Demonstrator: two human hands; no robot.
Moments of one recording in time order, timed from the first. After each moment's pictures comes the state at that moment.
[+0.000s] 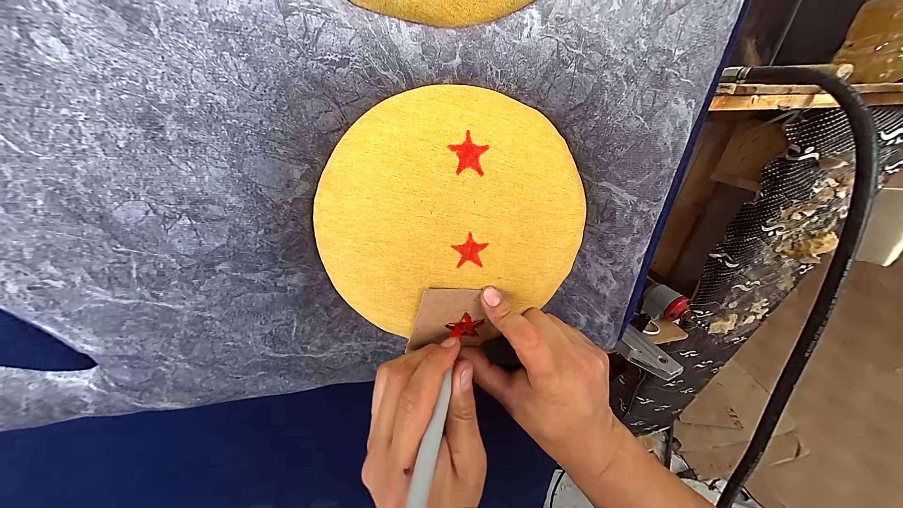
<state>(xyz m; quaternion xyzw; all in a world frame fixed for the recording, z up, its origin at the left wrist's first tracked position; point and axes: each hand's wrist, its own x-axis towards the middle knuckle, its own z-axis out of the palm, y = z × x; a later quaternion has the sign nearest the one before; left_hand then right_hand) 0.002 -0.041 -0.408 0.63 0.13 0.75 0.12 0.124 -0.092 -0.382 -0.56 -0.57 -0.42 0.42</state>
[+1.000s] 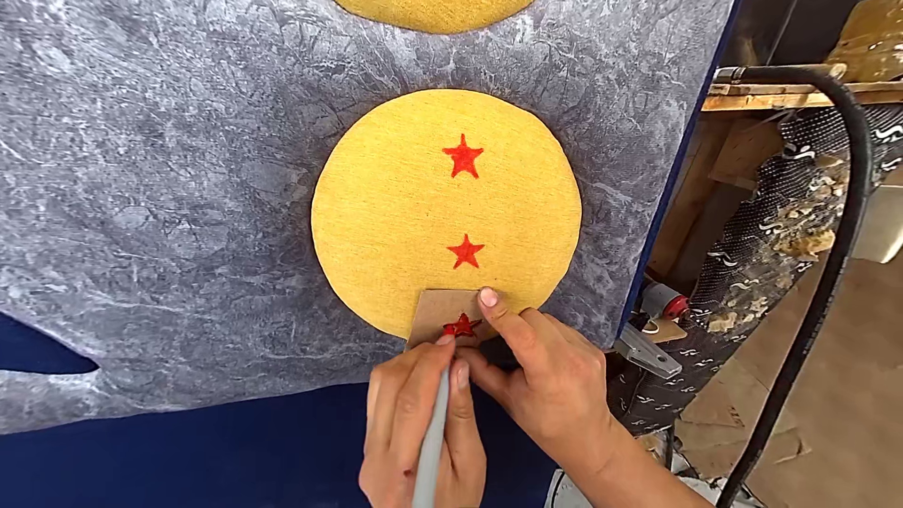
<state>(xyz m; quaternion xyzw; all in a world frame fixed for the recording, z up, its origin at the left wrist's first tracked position) -0.002 -0.042 -0.405 0.64 0.14 0.75 0.10 0.123 -0.092 -0.383 -0.57 -0.57 -0.42 0.42</state>
